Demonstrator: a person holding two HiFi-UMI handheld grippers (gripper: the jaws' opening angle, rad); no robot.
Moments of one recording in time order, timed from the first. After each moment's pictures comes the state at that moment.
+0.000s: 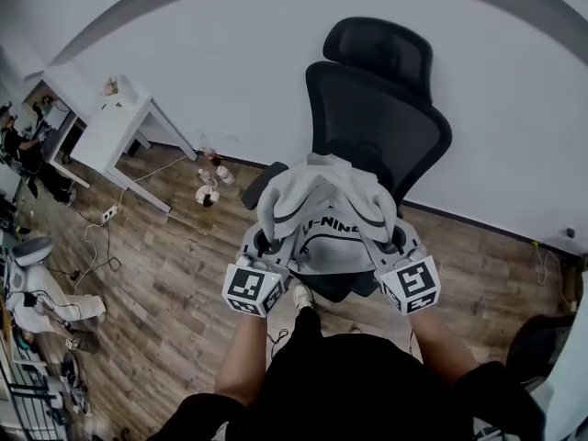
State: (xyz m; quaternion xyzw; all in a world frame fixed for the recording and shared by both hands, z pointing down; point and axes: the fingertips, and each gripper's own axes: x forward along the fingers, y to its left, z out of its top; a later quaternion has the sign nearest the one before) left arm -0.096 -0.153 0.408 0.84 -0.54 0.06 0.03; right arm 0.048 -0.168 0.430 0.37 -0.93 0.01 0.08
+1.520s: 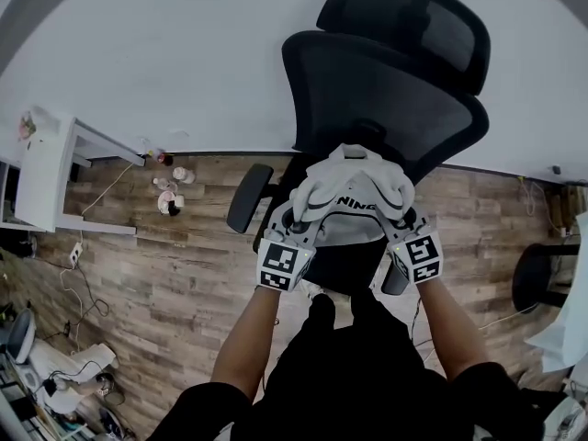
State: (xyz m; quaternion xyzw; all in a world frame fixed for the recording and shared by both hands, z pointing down) left arm -0.116 -0.303 0.581 0.91 -0.37 0.16 0.12; right arm 0.027 -0.289 0.599 0.50 -0.83 0.10 0.21
